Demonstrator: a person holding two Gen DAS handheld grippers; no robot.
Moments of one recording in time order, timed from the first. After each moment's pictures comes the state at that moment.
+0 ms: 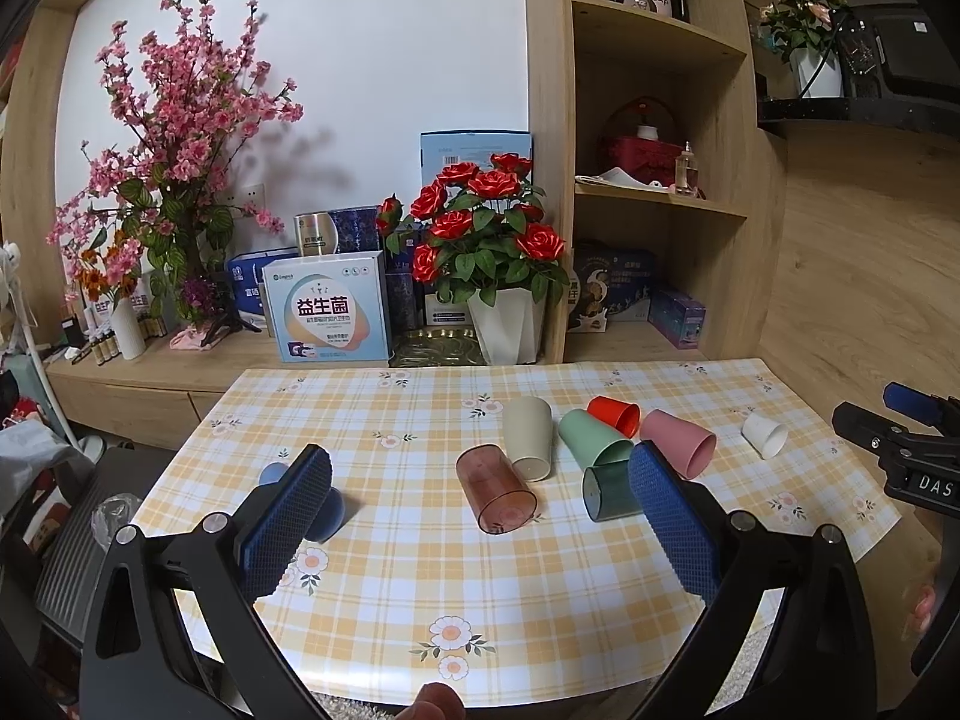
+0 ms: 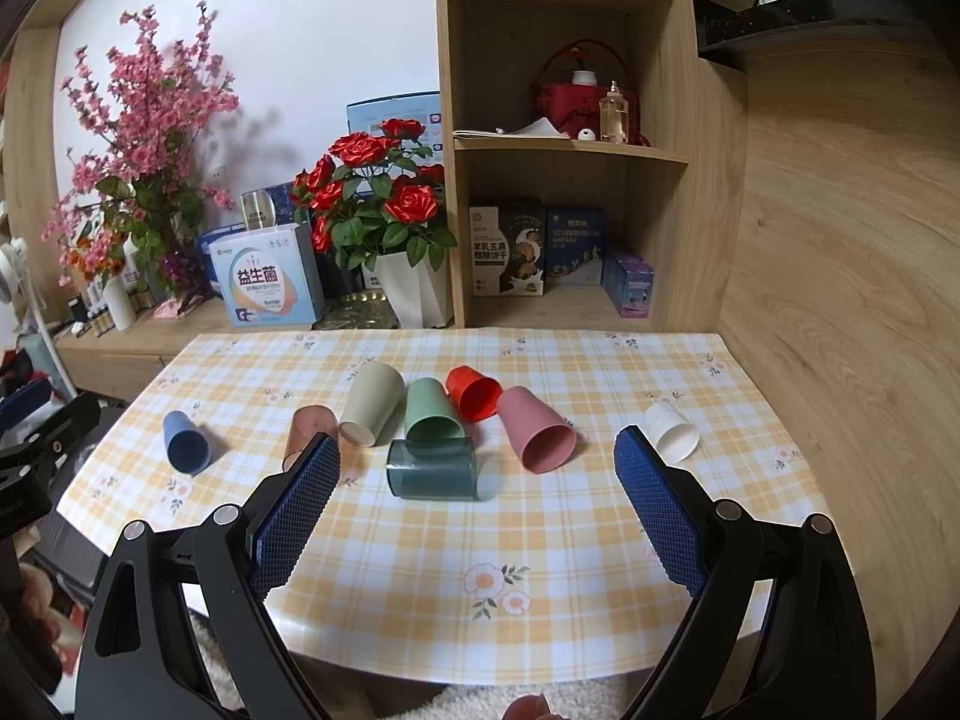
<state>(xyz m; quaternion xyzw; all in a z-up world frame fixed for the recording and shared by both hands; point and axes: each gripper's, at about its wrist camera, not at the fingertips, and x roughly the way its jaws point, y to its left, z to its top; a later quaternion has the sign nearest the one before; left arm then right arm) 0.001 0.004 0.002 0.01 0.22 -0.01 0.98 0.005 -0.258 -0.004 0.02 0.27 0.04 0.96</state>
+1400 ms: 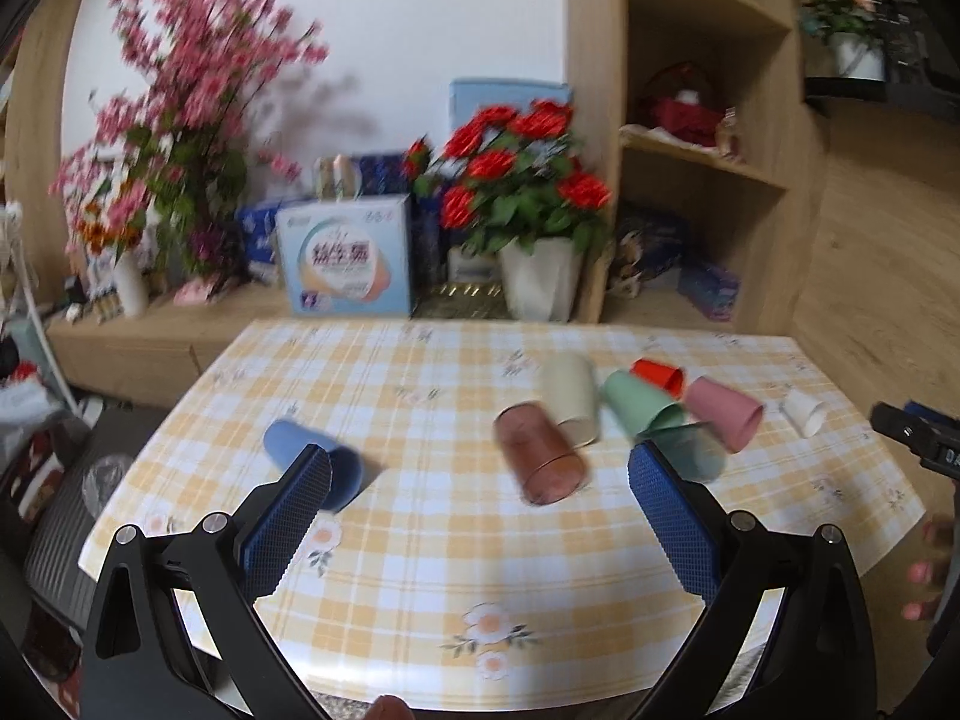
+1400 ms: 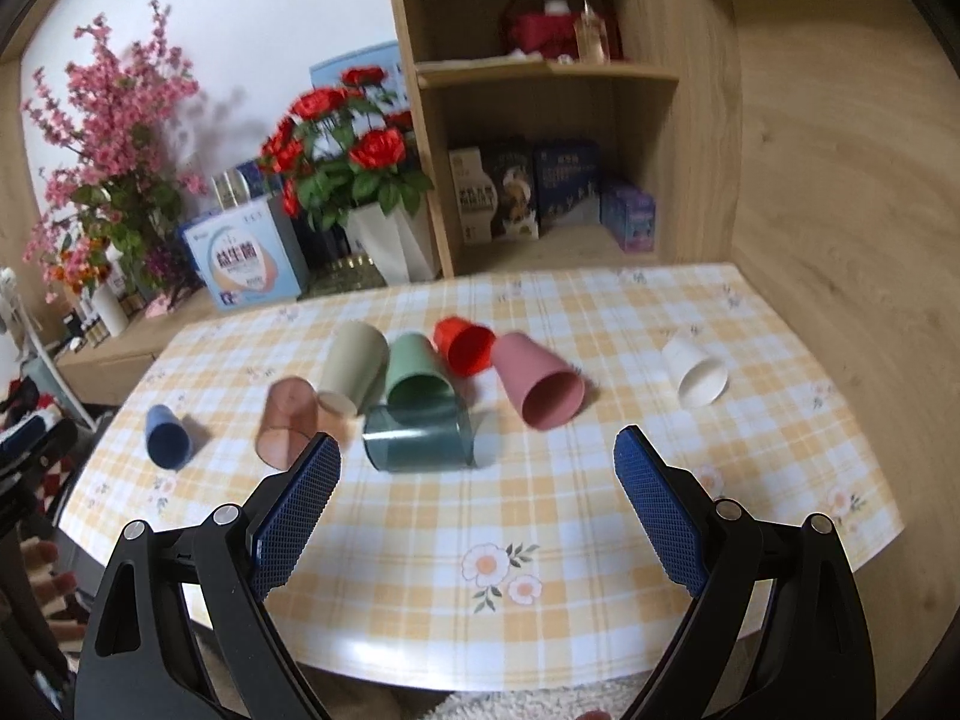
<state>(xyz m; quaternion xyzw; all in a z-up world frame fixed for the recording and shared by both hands) 0.045 0.051 -0.054 -0.02 0.26 0.01 0.96 0.054 -0.277 -0.066 0.07 0.32 0.03 0.94</state>
